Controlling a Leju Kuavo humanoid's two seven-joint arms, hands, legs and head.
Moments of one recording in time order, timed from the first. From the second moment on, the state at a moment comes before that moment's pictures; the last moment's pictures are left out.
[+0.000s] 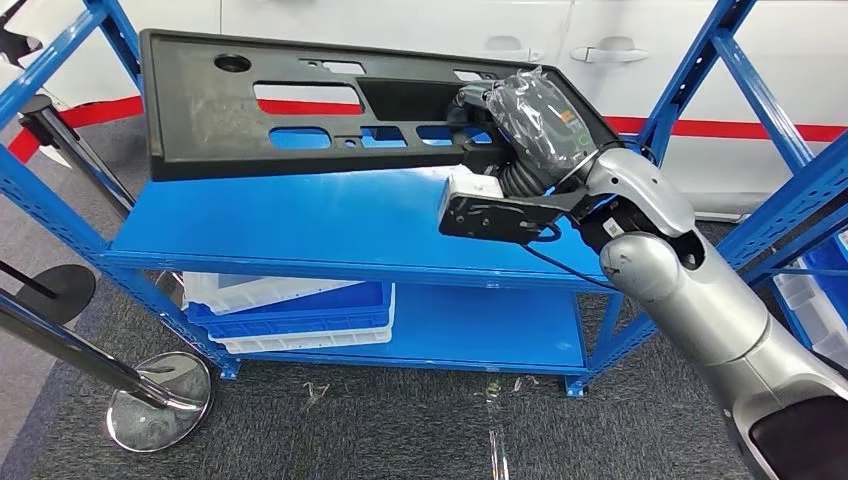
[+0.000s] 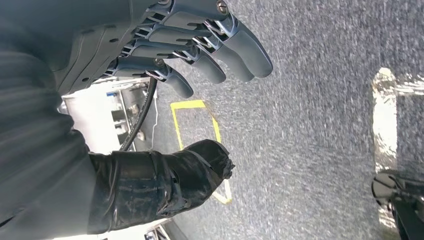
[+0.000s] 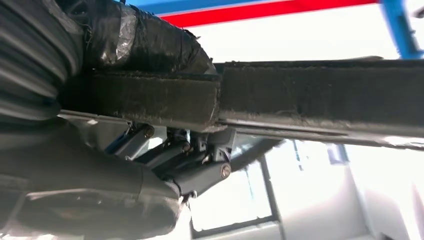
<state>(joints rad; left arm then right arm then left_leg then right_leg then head) -0.12 0.10 1.14 -0.19 -1.17 -0.32 0.22 -0.92 -0.33 0.70 -1.49 0.84 0.12 0.01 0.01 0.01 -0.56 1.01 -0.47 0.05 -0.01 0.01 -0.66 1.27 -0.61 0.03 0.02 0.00</state>
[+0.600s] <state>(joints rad) -0.12 0.12 1.14 -0.19 -1.20 -0.32 0.22 -0.87 -0.35 0.70 -1.59 0.85 0.11 0.03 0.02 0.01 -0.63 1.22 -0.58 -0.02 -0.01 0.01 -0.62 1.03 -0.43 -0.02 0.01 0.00</state>
